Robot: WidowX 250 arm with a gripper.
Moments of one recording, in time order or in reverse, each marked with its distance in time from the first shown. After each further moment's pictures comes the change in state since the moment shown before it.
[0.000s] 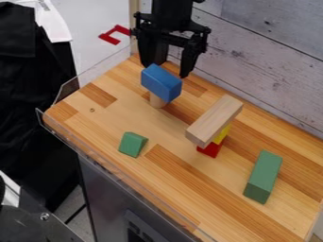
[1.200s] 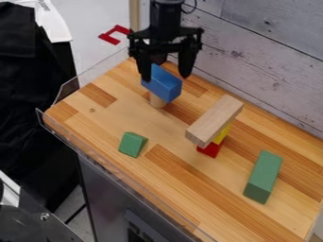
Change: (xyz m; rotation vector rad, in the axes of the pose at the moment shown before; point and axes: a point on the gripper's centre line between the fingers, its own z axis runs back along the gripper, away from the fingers) arm 0.007 0.014 -0.011 -0.029 -0.051 0.776
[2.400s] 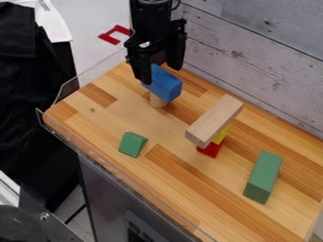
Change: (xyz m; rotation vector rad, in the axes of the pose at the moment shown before) arm 0.013 0.003 -0.007 -0.098 0.006 0.387
